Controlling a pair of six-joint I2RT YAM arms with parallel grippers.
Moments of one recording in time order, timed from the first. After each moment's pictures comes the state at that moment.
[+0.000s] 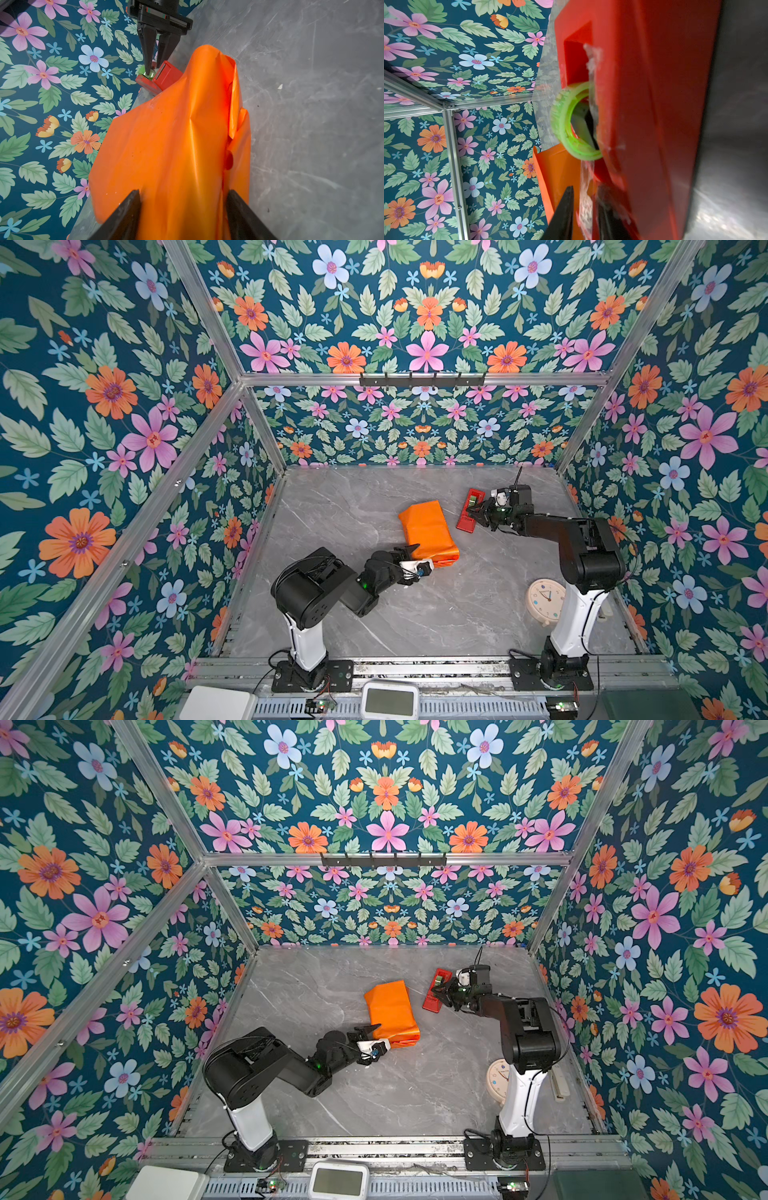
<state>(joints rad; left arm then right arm) -0.73 1.82 0.43 1.11 0.14 0.84 0.06 1.99 1.12 0.20 -0.76 1.00</state>
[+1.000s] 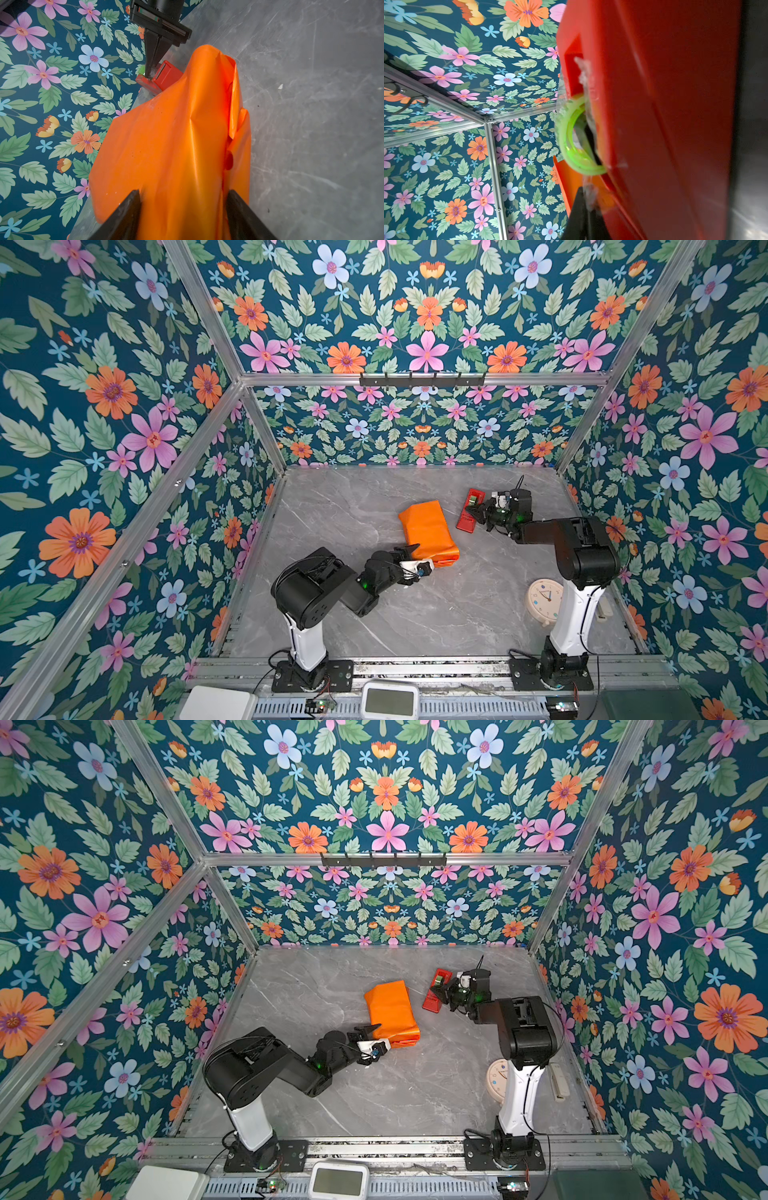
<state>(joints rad) -0.73 1.82 0.43 1.11 0.14 0.84 0.06 2.03 1.04 0.55 -0.78 1.27</state>
